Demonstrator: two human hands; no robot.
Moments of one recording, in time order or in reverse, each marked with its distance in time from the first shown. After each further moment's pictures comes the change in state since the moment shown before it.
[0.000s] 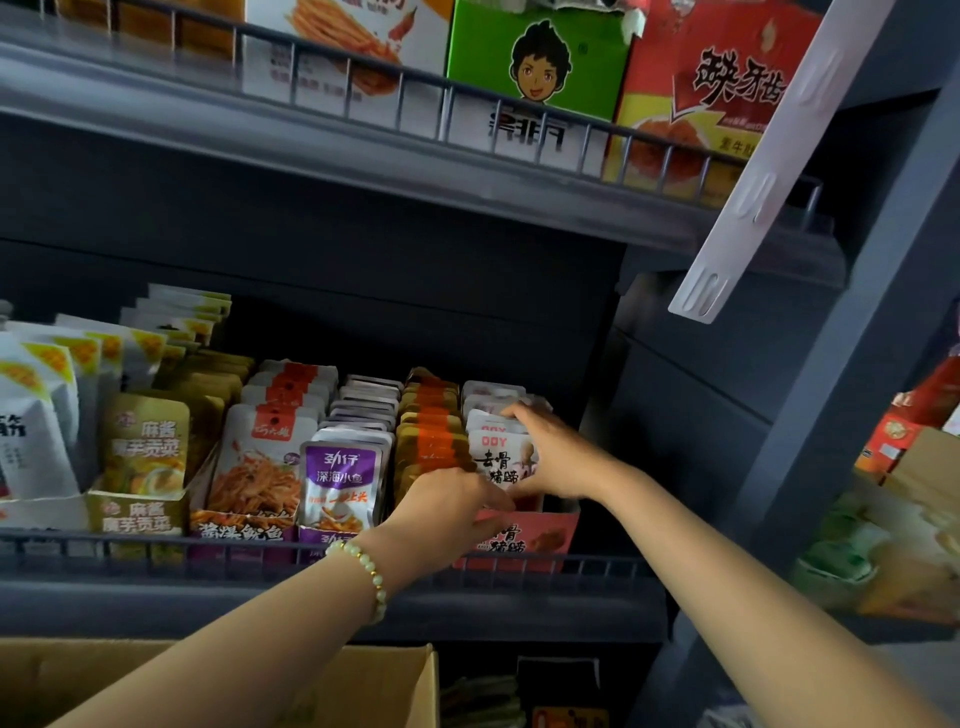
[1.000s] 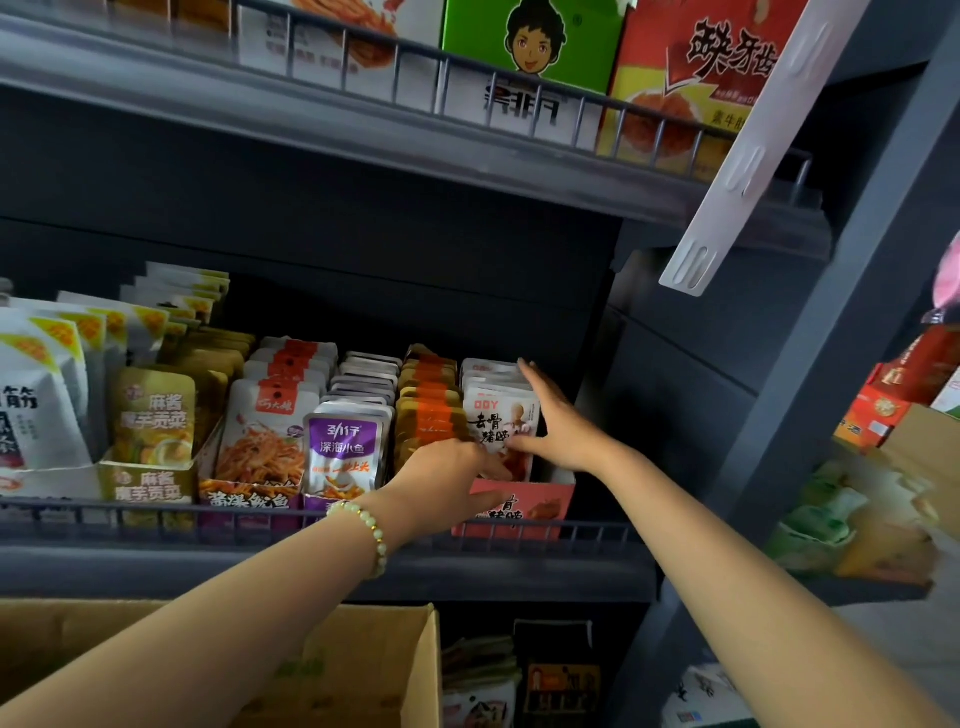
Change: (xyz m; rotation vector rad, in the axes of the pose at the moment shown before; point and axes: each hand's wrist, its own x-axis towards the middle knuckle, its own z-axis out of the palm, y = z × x) left_hand -0.003 0.002 -0.005 -0.076 -0.042 0.001; right_hand -0.001 0.013 0.011 0.259 0.076 0.069
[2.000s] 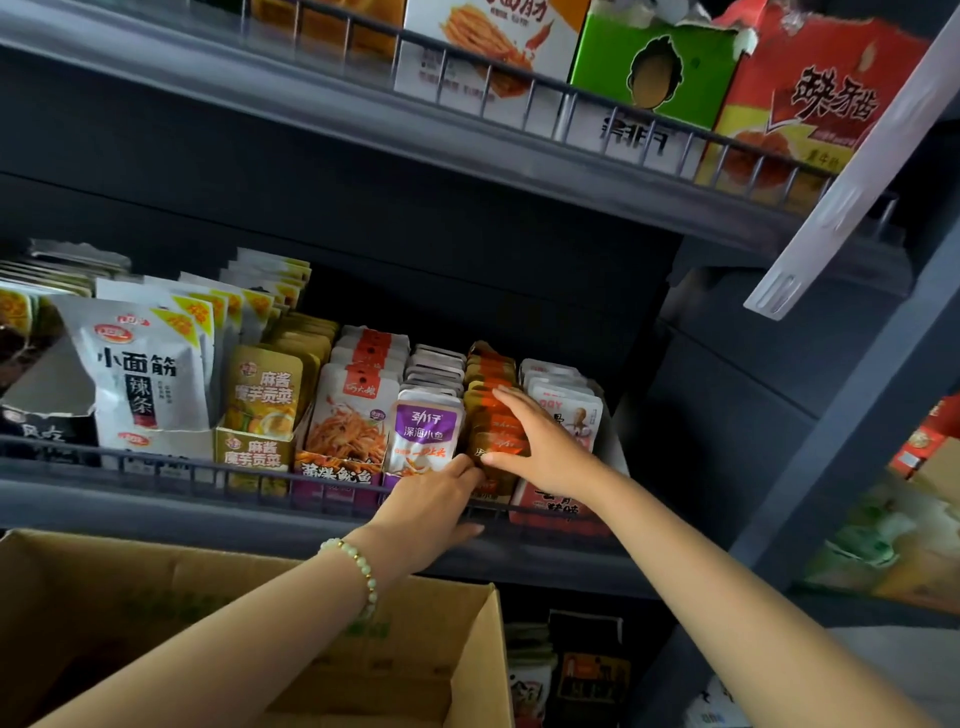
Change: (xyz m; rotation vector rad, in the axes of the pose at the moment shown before) left_hand -0.076 -0.039 0.005 0.241 -0.015 -0.156; right_hand -0.021 -0.085 0.054 -0.090 -0.068 -0.125
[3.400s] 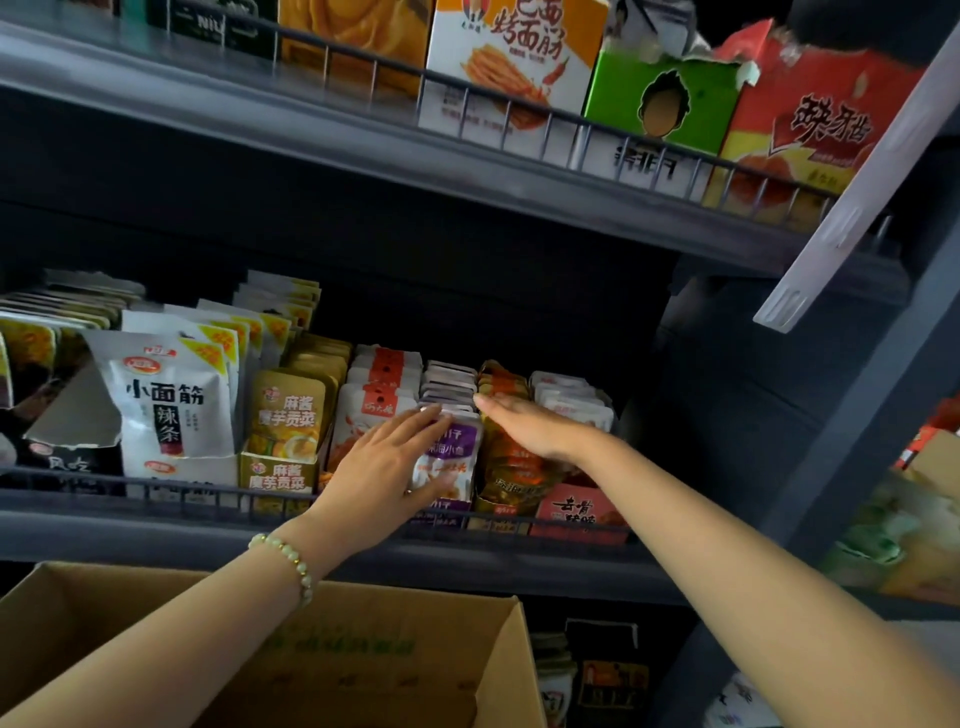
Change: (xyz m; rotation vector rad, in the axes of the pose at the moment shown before) left_hand -0.023 -0.068 -0.027 -0.161 0.310 -0.014; right_hand 0.035 -0.045 -0.017 0.027 -0.220 0.293
